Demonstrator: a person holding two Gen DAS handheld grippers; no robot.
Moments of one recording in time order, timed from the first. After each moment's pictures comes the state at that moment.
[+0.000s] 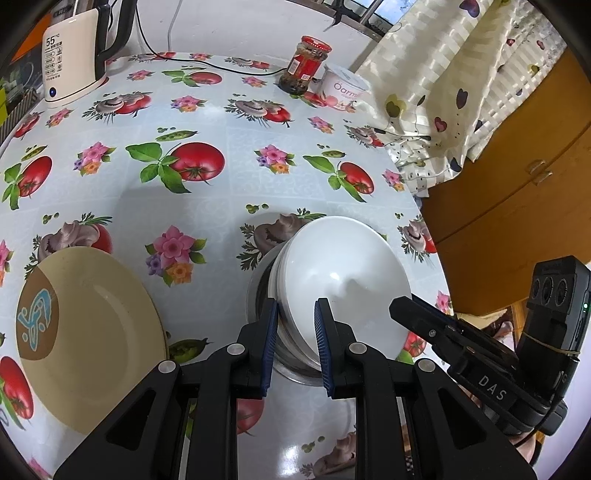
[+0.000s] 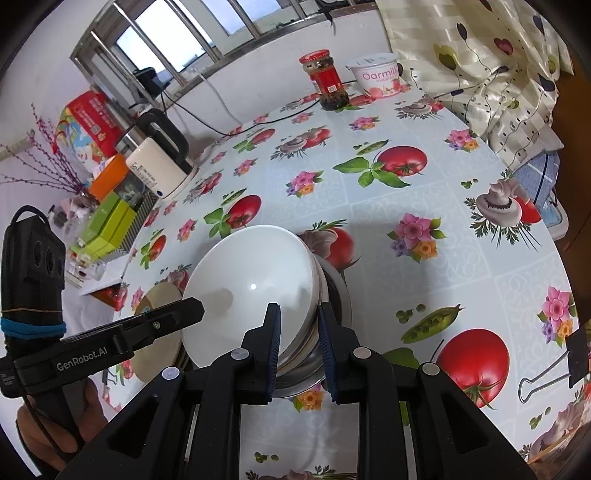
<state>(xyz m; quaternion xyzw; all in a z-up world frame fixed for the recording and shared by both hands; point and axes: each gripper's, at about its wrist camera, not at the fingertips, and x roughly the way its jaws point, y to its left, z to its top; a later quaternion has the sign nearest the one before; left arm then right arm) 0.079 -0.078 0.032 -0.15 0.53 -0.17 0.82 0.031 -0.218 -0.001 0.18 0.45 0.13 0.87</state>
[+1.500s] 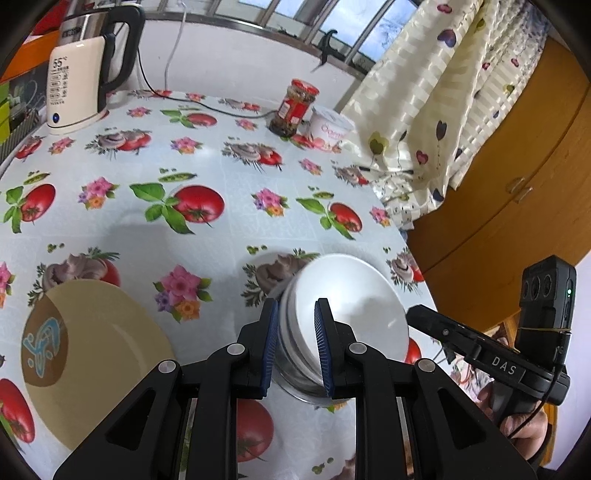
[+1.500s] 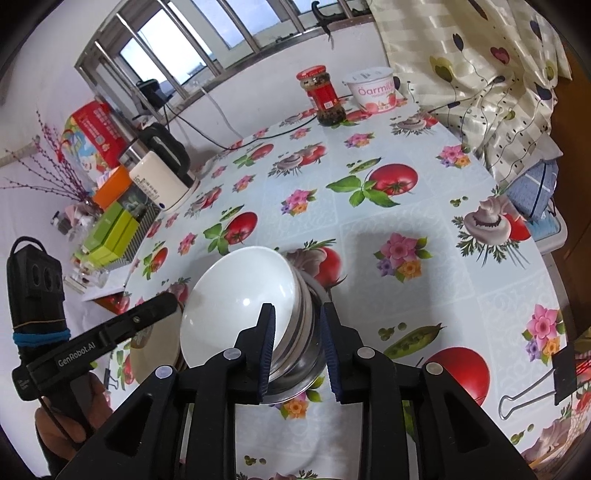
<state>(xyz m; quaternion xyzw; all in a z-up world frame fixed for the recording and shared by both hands) 0.072 -0.056 0.044 -0.16 0.45 -0.19 0.86 0.031 -0.239 0.008 0.18 0.43 0.13 0.88</state>
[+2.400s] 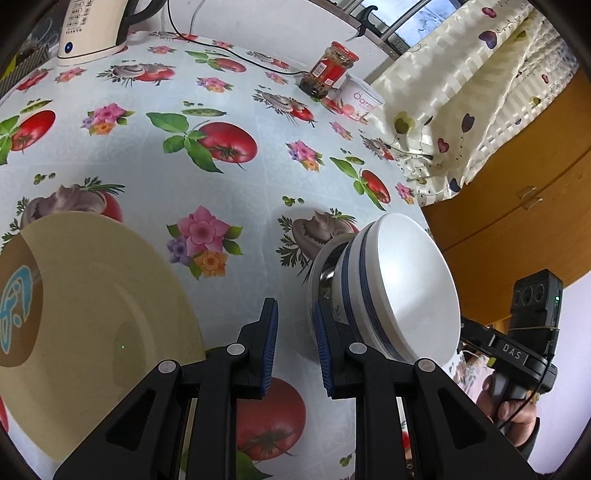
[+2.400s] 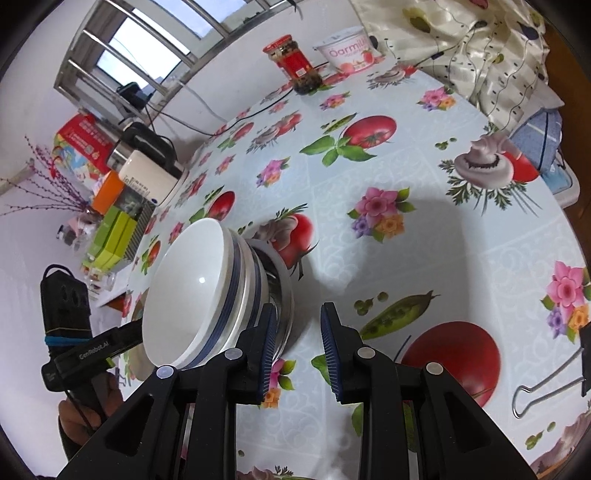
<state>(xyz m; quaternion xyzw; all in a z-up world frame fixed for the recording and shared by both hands) 0.080 -0.035 -0.018 -0.21 0.51 -0.19 0.81 0.038 -0.267 -0.040 0.24 0.46 0.15 0.84</state>
